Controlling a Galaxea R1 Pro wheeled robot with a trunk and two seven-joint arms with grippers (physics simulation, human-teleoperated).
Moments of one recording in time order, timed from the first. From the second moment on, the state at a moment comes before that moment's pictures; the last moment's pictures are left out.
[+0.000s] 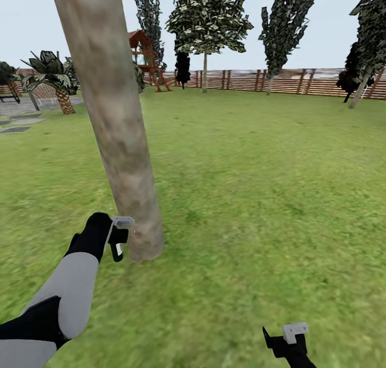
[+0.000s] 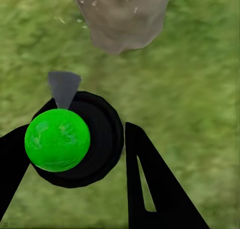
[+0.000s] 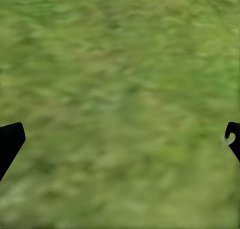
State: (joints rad) left arm -0.99 -0.02 0.41 -0.66 -0.63 0.89 -0.27; right arm -0.43 -0.14 0.24 -0.15 -0.17 -0.51 0.03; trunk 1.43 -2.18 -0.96
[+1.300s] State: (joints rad) left arm -0.96 -0.04 0.42 -0.64 -0.61 0.88 -0.27; right arm -0.43 -0.14 0.24 -0.15 -0.17 -0.51 0.03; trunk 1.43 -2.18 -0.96
